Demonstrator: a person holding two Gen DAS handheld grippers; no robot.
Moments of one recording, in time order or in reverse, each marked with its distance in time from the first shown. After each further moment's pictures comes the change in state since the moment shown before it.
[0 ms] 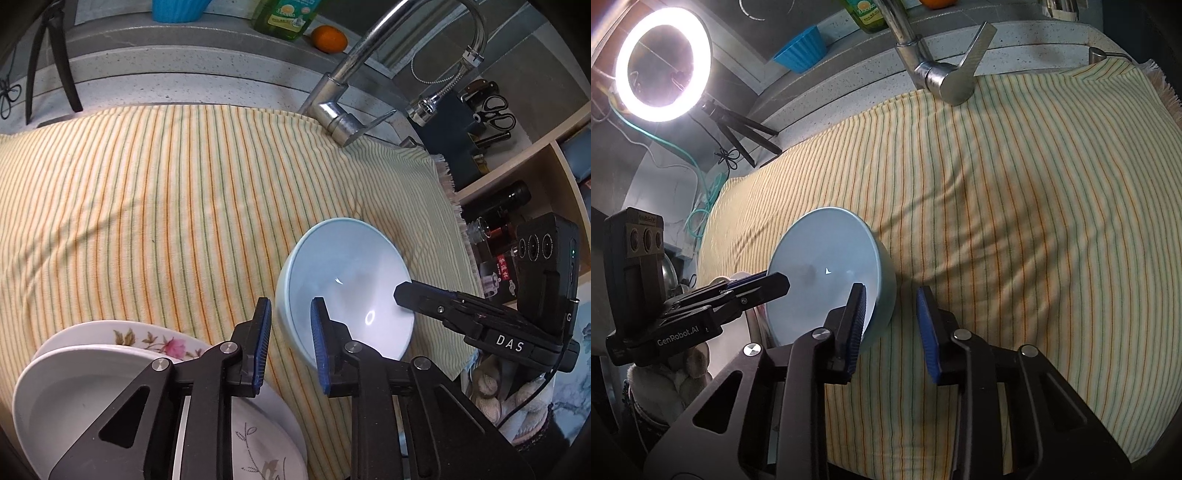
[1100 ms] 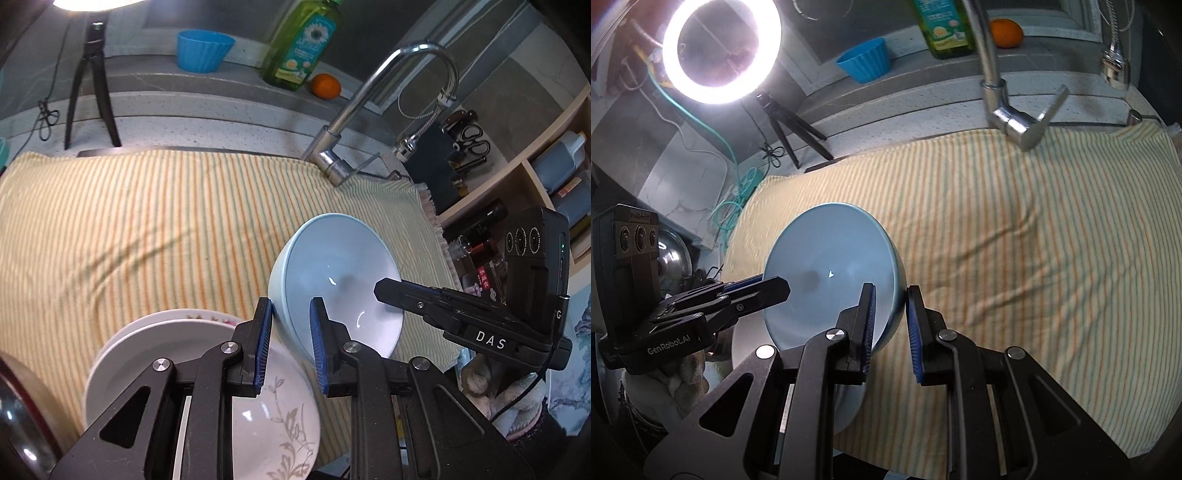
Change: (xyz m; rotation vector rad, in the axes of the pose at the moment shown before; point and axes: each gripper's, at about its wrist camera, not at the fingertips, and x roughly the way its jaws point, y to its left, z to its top) left arm -0.076 0.021 -0.011 0.006 -0.129 -0.008; right arm -0.021 0.091 0.004 -0.124 -0.062 0.024
